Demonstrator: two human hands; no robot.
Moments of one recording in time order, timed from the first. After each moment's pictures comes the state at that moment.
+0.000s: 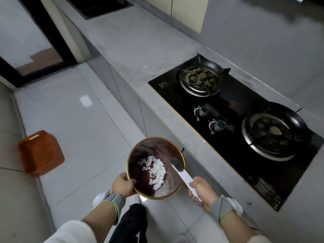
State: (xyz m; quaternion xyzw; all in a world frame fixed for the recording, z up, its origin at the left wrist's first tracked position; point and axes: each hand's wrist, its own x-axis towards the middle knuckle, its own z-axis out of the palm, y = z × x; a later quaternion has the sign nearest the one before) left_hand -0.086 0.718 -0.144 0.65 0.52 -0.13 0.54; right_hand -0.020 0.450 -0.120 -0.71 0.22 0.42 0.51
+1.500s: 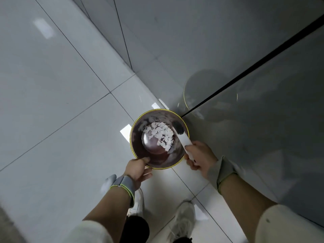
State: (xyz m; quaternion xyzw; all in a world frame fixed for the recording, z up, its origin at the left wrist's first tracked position) left_hand -0.081 0.684 -0.583 0.43 0.56 -0.29 0.64; right_hand 0.015 0.508 -0.497 -0.70 0.33 0.41 0.47
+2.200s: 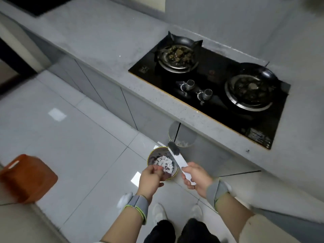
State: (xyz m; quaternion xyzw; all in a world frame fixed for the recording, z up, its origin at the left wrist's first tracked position) left_hand -0.126 0.693 -0.118 0.65 0.33 -0.25 0.63; right_hand -0.104 0.519 -0.114 -0.61 0.33 0.34 0.63
